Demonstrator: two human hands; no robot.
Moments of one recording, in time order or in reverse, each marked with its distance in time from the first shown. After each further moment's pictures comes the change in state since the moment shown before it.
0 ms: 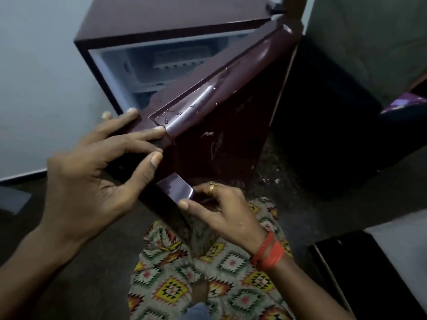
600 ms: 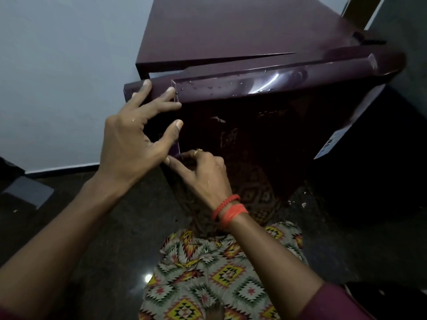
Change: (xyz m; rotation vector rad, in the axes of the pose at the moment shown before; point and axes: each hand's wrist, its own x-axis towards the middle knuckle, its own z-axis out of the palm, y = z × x) left_hand 0.101 -0.146 -0.005 0.098 0.102 -0.139; right_hand 0.212 -0.039 0.103 -0.080 0.065 0.138
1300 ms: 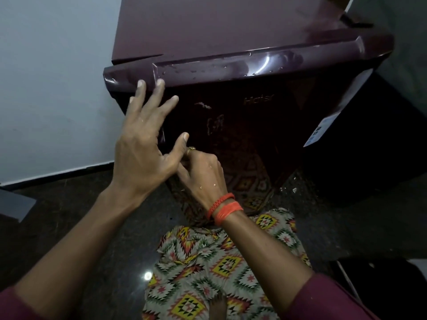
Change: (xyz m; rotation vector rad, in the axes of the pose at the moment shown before) left_hand 0.000 -0.015 0.040 0.074 -0.065 0.103; right_hand 0.012 0.011 0.011 -0.138 0.124 -0.054
